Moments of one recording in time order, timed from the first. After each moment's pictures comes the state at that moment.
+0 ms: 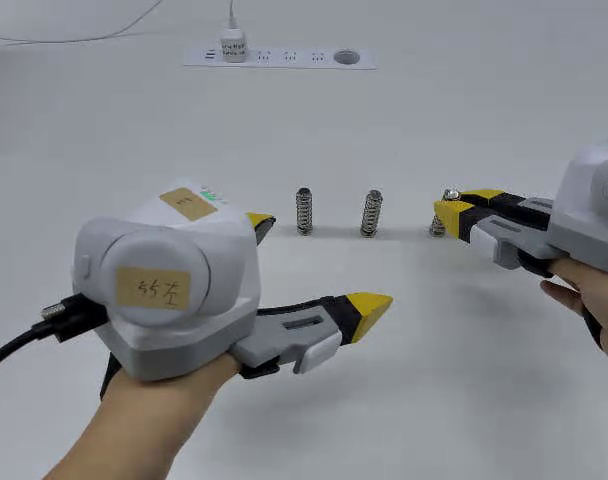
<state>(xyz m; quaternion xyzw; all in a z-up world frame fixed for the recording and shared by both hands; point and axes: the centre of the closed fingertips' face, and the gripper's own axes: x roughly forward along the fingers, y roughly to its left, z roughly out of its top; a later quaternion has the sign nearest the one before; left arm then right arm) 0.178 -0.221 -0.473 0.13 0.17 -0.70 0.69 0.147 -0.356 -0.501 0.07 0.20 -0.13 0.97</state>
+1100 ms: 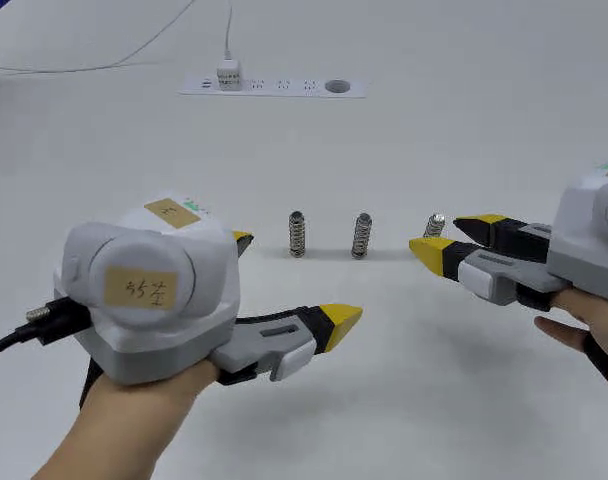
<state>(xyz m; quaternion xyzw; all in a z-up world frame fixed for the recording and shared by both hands) 0.192 -0.212 -0.468 0.16 0.18 -0.68 0.69 0.131 -0.333 -0.477 0.09 0.20 -0.11 0.97</state>
